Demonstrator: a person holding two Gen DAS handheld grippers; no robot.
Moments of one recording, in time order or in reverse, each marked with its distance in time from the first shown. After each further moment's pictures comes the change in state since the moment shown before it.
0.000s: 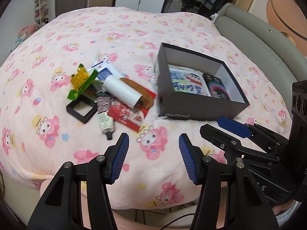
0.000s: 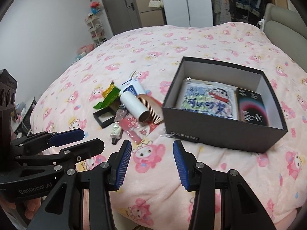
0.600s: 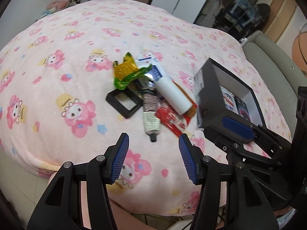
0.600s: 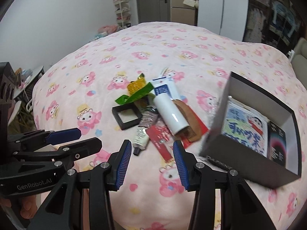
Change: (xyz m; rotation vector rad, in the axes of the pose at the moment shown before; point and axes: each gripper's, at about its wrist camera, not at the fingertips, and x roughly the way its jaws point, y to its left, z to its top) left arm 0.007 0.109 -0.012 -0.244 -0.043 0.044; right arm 0.062 0.086 0.026 -0.246 0.050 0.023
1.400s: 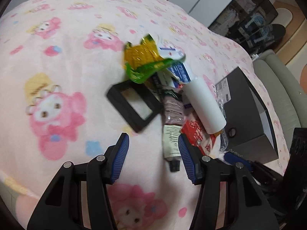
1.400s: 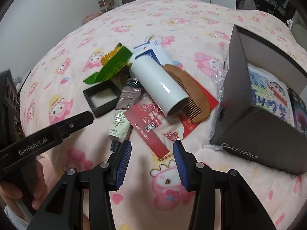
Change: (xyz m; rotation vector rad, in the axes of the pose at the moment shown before) left arm 0.109 0.043 0.007 -0.144 0.010 -0.072; right arm 0.095 -0.036 -0.022 0.156 0.152 0.012
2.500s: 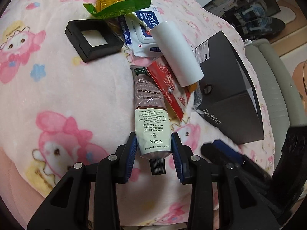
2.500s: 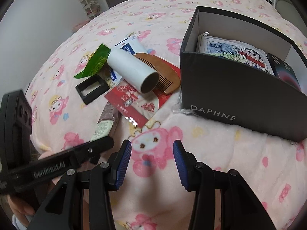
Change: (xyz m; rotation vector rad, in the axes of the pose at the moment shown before) left arm 0.005 -0.061 -0.060 -0.074 0.181 -0.080; right arm -0.035 -0.044 -0.047 0.120 0.002 0.023
